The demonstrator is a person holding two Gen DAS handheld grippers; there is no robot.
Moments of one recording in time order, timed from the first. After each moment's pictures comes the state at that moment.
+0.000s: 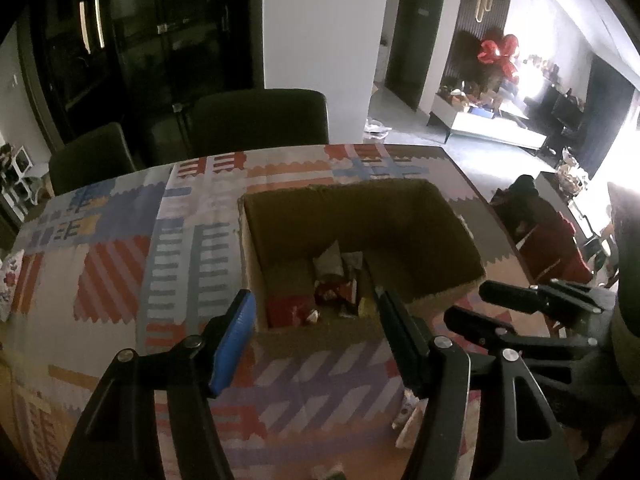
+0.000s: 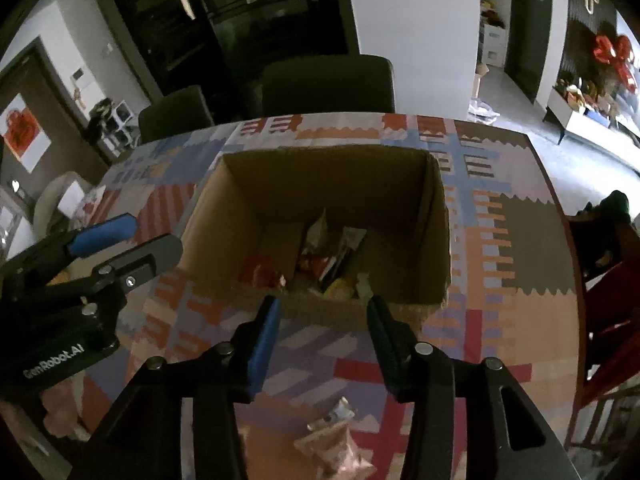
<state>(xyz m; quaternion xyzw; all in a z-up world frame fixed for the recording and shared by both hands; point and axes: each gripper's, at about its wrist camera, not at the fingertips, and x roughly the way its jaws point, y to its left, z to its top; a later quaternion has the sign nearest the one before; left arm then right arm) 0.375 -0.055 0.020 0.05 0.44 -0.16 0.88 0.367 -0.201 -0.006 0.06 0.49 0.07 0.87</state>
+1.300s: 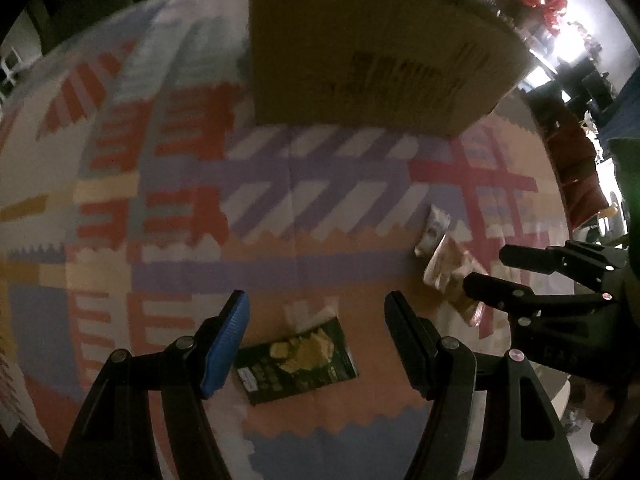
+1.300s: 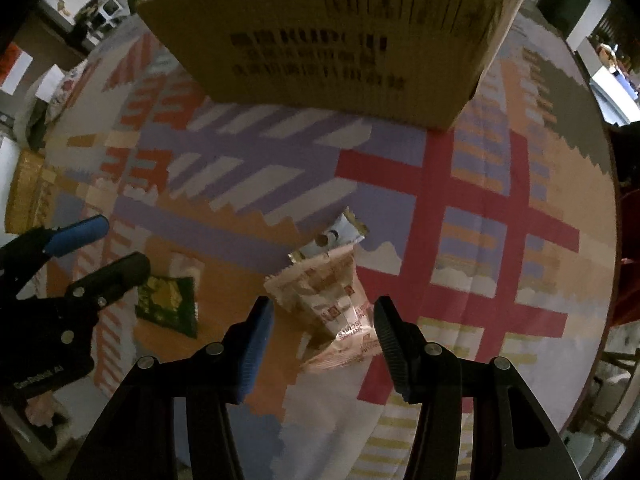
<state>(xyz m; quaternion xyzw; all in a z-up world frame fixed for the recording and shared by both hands) 0.287 -0.030 -0.131 0.00 0.64 -0.13 0.76 0.297 -0.181 -0.137 0.01 0.67 0.09 0.74</state>
